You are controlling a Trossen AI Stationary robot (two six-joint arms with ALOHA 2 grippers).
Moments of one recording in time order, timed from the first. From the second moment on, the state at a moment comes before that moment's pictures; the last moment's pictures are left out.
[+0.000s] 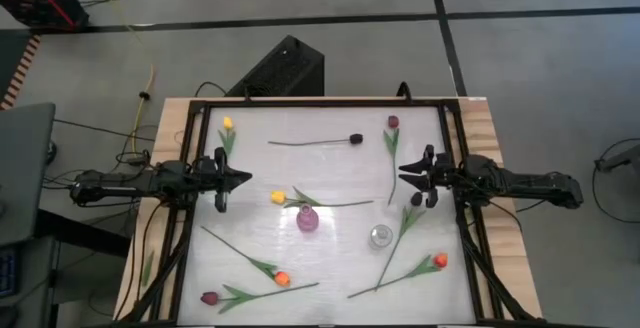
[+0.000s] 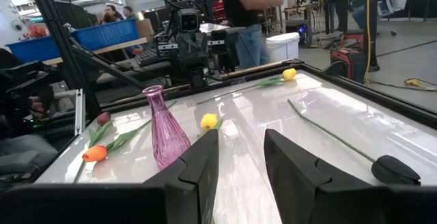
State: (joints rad) left arm 0.00 0.04 0.01 0.04 -0.16 -0.14; right arm -0.08 0.04 0.02 0.03 0.05 0.21
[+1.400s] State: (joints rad) left arm 0.00 0.04 0.01 0.07 -0.30 -0.47; right arm -0.08 0.04 0.02 0.12 0.07 0.26
